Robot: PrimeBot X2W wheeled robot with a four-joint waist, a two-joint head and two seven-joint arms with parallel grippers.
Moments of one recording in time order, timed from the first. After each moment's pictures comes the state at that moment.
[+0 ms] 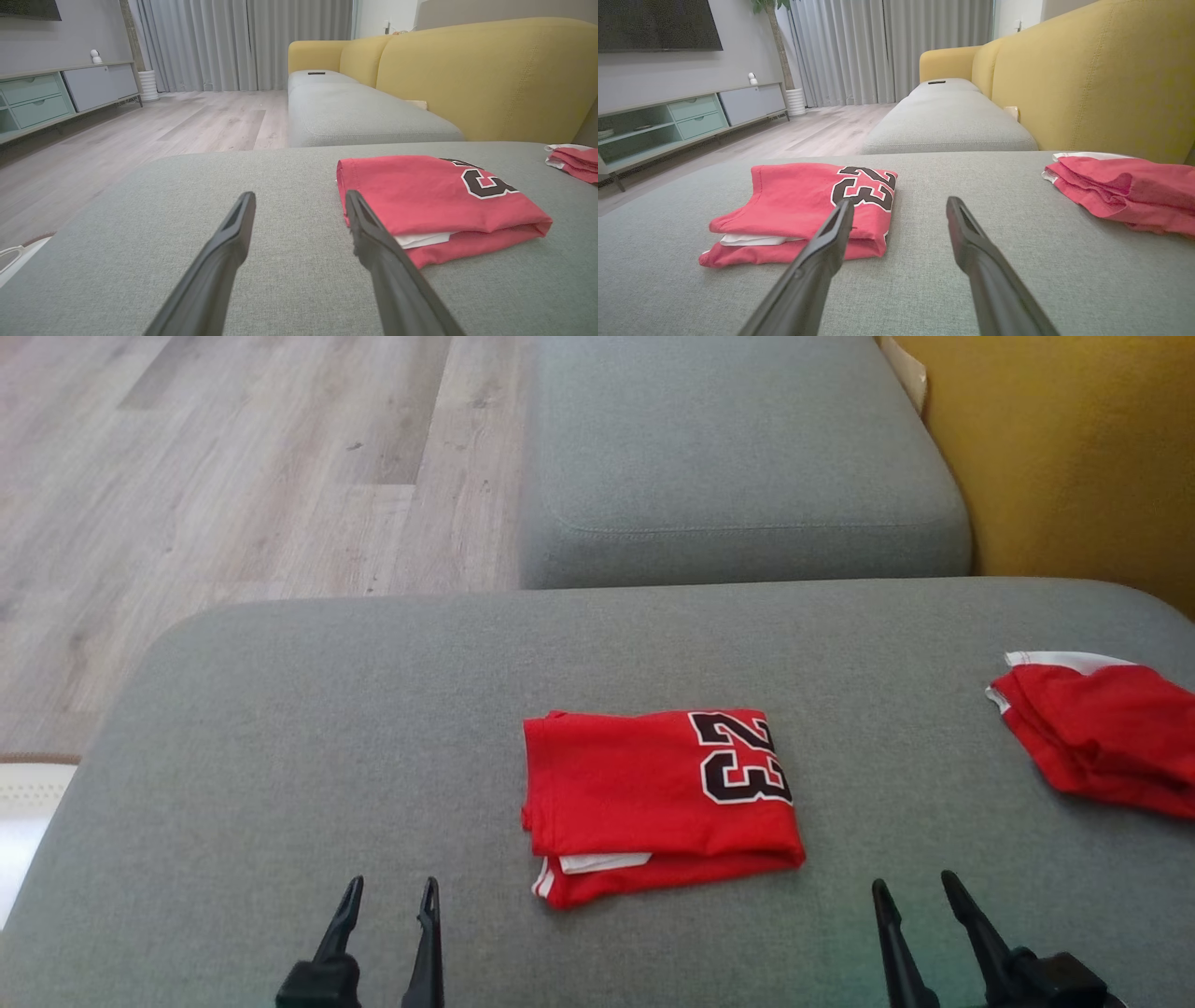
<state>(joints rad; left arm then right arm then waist) 0.25 0.07 -0.28 0.10 -0.07 0.16 -0.25 0.24 -0.05 0.08 0.22 0.10 0.13 -0.25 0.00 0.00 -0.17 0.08</state>
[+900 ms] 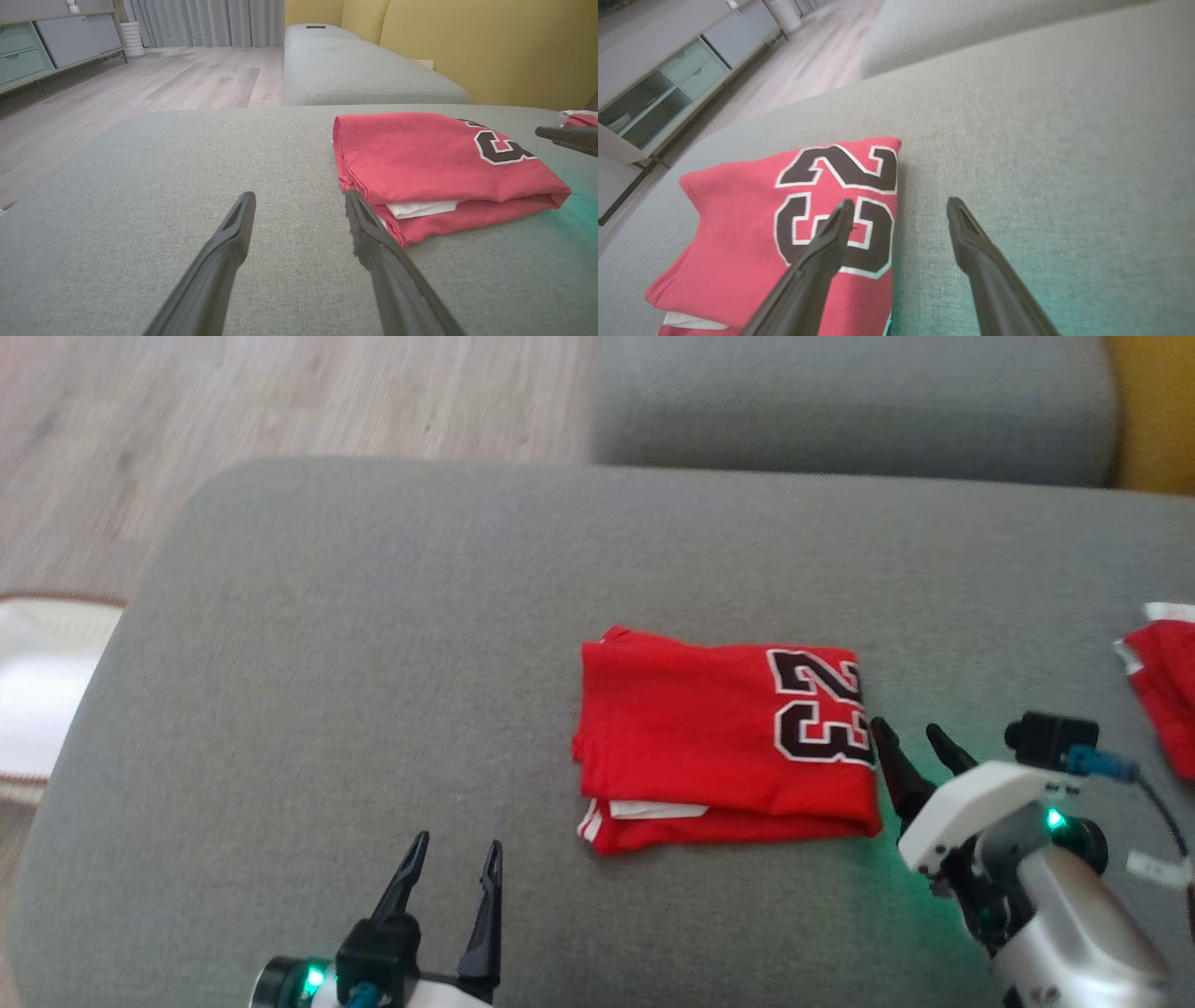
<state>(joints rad) 0.15 0.06 -0.38 0.12 -0.07 0.15 -0.25 -0.32 -0.17 0.21 0.70 0.57 0.13 0.05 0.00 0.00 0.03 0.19</state>
